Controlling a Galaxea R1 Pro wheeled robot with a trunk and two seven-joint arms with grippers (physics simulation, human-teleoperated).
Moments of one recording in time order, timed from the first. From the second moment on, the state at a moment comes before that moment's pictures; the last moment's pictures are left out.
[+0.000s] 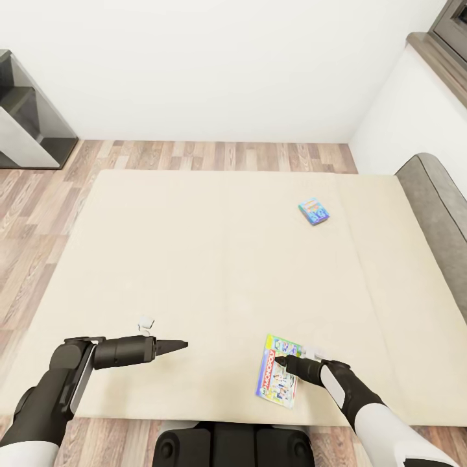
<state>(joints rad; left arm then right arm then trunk) -0.47 0.15 0.16 -1.26 -0.01 0.94 -1.44 -0.68 -0.02 -0.07 -0.41 -0.27 0.41 0.28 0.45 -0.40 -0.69</state>
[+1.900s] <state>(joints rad) -0.47 0.14 0.16 -1.26 -0.02 0.94 -1.44 -0.69 0.00 -0.07 -0.41 -0.26 0.45 0.35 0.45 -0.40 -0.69</state>
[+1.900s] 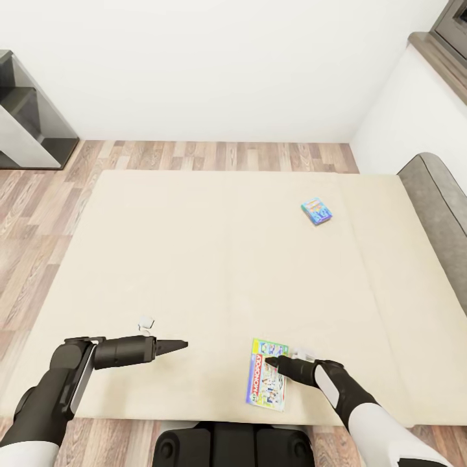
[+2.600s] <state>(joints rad) -0.47 0.14 0.16 -1.26 -0.01 0.94 -1.44 -0.69 0.03 -0.06 -0.41 -0.26 0.45 0.35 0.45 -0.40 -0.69</state>
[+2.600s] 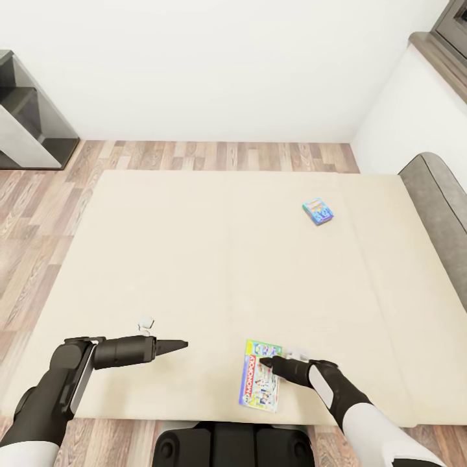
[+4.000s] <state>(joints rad) -0.47 0.14 0.16 -1.26 -0.01 0.94 -1.45 -0.69 0.03 -0.05 -0.41 -0.26 0.45 0.35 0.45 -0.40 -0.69</state>
